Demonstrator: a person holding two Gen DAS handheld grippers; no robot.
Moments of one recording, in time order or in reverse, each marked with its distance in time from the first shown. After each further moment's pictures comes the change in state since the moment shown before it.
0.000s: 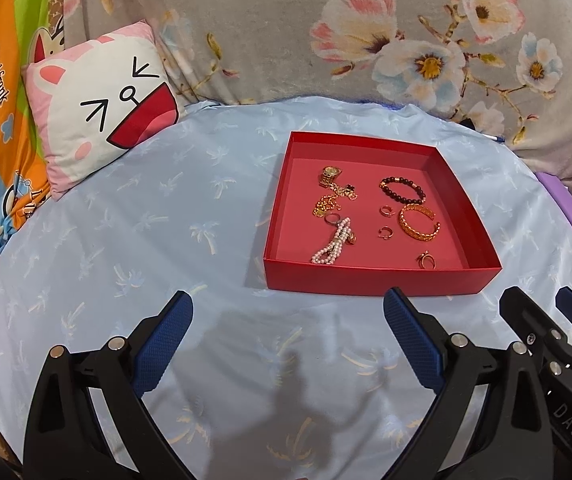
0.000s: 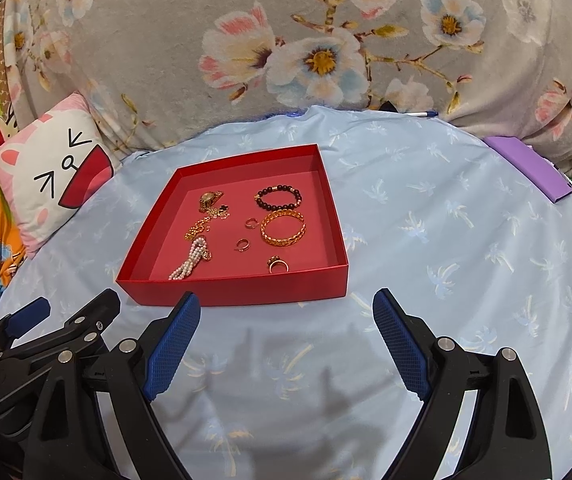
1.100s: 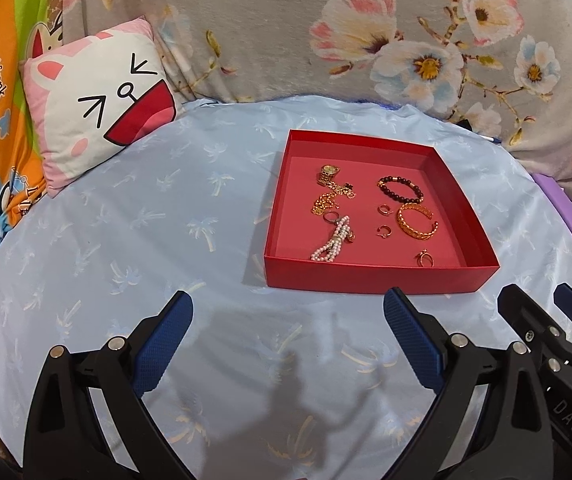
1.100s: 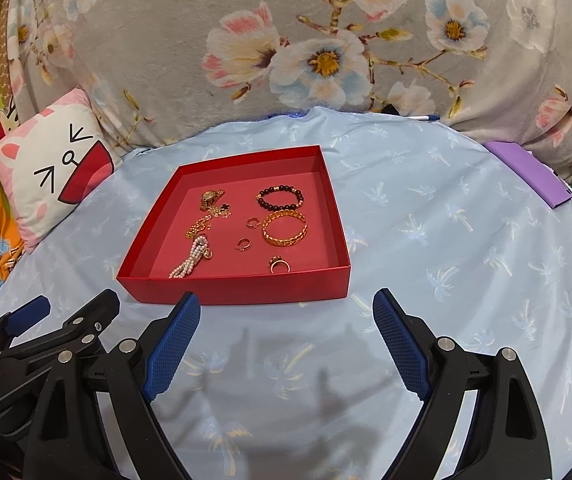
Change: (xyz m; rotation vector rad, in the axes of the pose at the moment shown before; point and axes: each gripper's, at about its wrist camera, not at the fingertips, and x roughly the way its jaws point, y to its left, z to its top) left arm 0.001 0.004 -0.005 -0.004 -0.002 -0.017; right arm 0.000 0.004 0.002 -0.014 0.003 -0.007
